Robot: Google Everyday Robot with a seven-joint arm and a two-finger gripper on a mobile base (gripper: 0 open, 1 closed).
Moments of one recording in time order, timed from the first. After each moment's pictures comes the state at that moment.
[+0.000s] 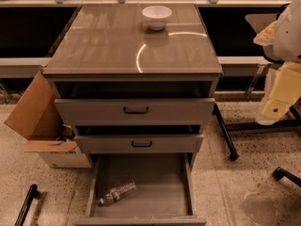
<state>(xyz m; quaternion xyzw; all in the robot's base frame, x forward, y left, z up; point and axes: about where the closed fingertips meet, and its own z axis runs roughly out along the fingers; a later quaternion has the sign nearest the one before) 0.438 -0.216 0.977 -0.60 0.78 -0.04 0.16</state>
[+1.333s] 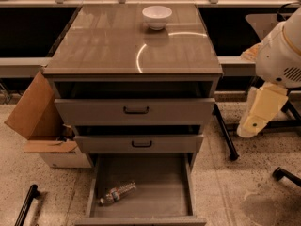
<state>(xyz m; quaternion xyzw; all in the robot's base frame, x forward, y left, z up) 0.443 -0.199 0.935 -0.60 0.78 0.00 0.18</state>
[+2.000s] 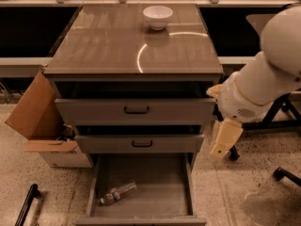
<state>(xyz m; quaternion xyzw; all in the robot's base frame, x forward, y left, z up) 0.452 -0.160 0.831 -0.63 0.75 0.06 0.18</state>
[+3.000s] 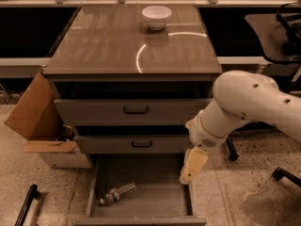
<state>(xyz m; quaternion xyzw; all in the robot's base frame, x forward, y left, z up) 0.450 -0.111 0.703 -0.61 0.77 0.13 0.13</state>
